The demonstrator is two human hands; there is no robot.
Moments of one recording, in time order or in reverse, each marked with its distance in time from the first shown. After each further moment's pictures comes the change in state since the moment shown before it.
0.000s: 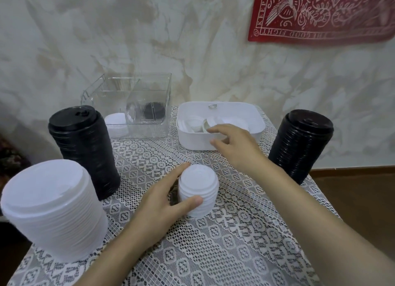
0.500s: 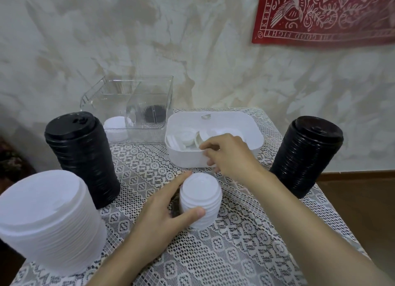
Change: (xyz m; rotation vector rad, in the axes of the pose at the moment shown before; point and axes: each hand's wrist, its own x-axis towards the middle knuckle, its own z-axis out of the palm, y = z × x) left_hand -0.003 0.004 0.002 -0.034 0.014 0.004; right_hand 0.007 -0.022 0.010 0.009 -0.086 0.120
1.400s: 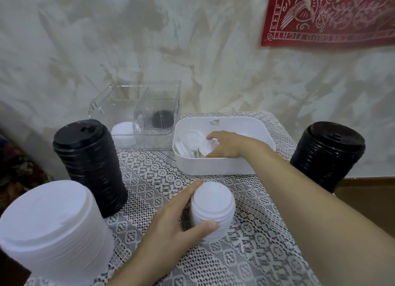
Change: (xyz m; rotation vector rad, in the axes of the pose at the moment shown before) left_hand 0.000 -0.004 0.001 0.061 -0.006 0.002; right_hand 0.094 0.015 0.001 -0.297 -0.394 0.088
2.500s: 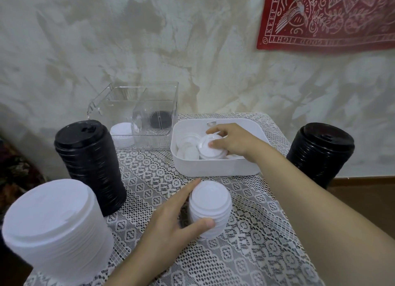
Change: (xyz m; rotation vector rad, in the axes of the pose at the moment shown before) left_hand 0.001 -0.002 -0.001 0.002 -0.016 0.024; right_hand -0.016 0.015 -0.001 0.553 0.184 -0.138
